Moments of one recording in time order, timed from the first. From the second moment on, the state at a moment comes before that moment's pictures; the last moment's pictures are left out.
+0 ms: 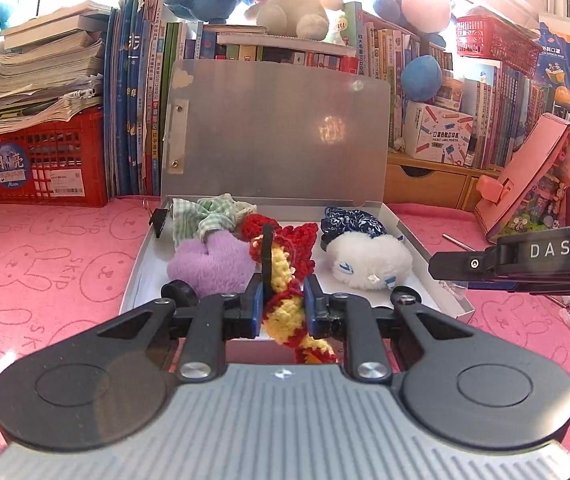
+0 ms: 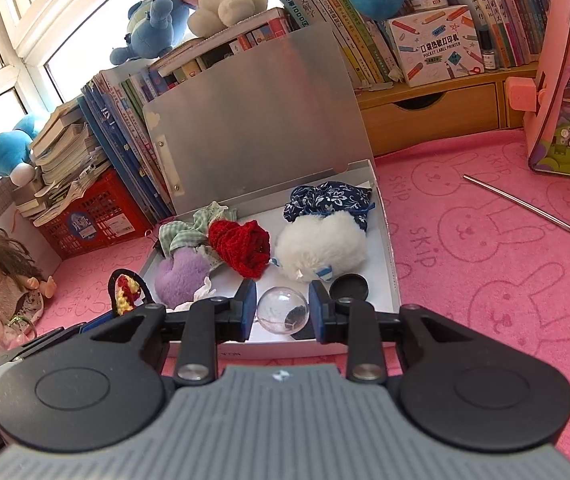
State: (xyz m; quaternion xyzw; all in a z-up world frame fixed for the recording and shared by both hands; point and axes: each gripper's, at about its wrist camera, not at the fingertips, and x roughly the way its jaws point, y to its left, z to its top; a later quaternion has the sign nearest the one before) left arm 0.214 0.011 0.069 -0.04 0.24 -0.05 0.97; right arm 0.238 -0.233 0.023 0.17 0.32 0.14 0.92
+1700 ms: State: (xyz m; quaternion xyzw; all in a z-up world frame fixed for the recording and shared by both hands) left arm 0.217 0.014 0.058 0.01 0.25 -0.02 0.97; right arm 0.241 -0.204 0.002 0.09 0.32 0.10 0.94
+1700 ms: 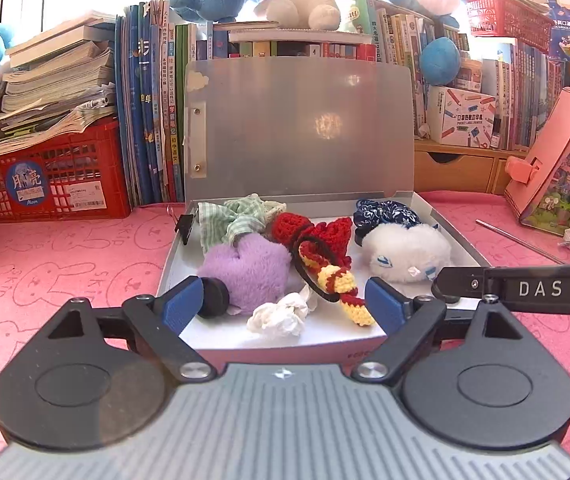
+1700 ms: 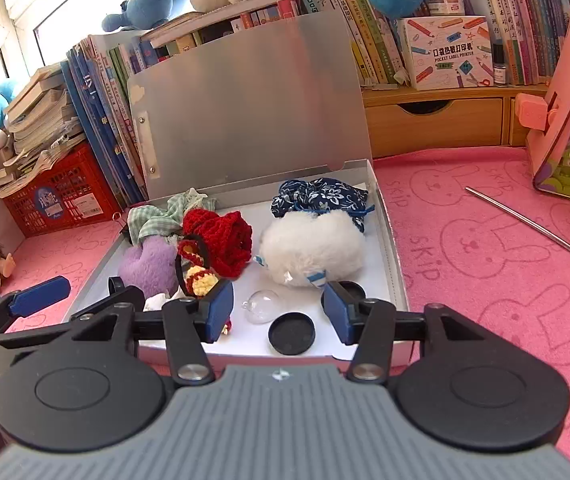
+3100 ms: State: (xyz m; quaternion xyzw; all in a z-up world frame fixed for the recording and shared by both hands) left arm 0.092 0.027 0.000 0.00 0.32 0.01 0.95; right arm 0.100 -0.198 -0.047 -0.01 0.32 0.05 0.95
